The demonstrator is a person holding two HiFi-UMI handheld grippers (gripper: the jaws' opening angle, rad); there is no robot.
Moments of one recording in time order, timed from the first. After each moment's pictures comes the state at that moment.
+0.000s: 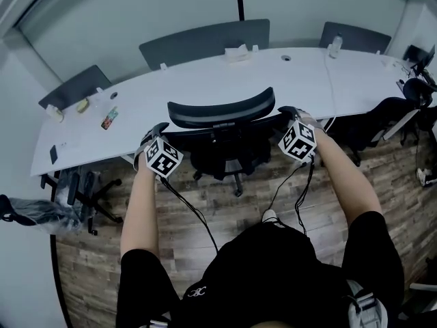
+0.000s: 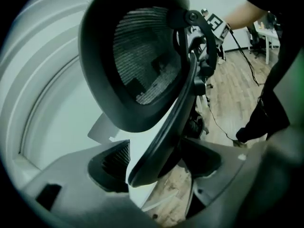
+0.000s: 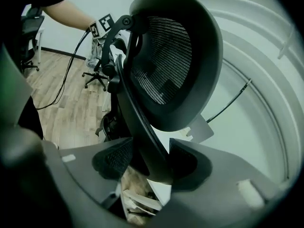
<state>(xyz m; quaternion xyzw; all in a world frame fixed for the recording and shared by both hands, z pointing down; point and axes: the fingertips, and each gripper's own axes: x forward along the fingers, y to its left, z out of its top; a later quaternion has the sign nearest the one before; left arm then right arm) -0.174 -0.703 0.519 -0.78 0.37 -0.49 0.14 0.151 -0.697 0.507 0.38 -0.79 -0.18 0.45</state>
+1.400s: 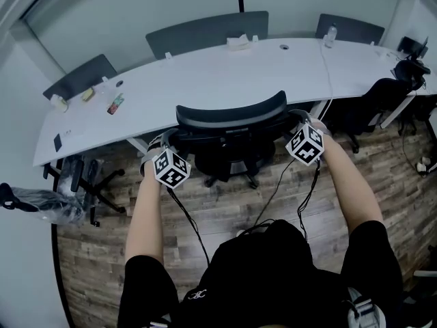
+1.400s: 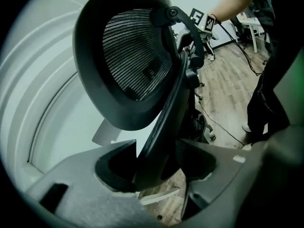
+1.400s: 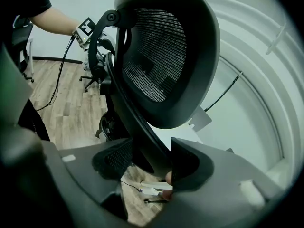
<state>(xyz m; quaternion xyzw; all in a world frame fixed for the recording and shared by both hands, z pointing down) -0.192 -0.564 0.531 -0.78 0.36 -0.47 0.20 0.138 -0.558 0.515 0.42 -0.77 -0.13 0.46</state>
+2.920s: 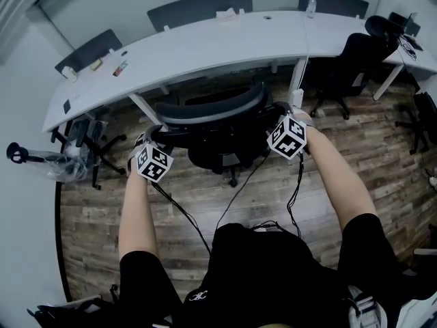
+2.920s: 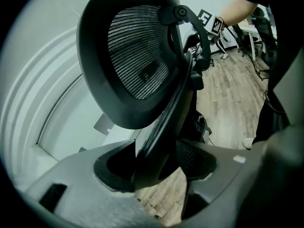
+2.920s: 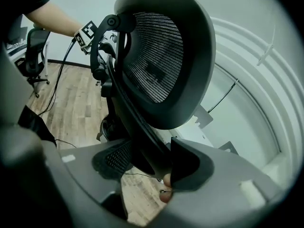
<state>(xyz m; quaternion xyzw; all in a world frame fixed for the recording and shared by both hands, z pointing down) -0.189 -0.247 0.539 -0.78 0.39 -0.47 0.16 0.141 -0.248 0.519 0.40 -0.79 -0.13 0.45</state>
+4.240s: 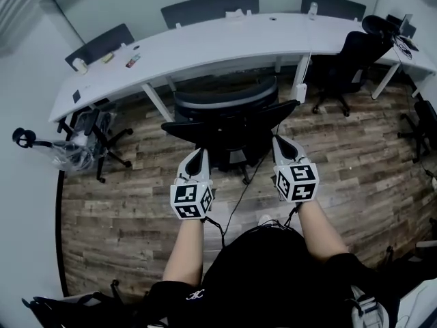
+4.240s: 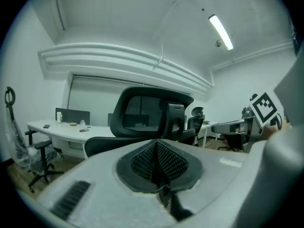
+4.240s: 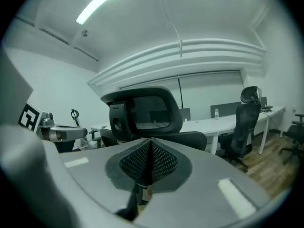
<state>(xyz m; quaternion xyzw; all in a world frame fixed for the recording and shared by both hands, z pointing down) -0.148 -0.030 0.469 -0.84 0.54 -0.05 -0.06 0.061 -0.035 0.468 0.58 -0.81 0.10 0.05</state>
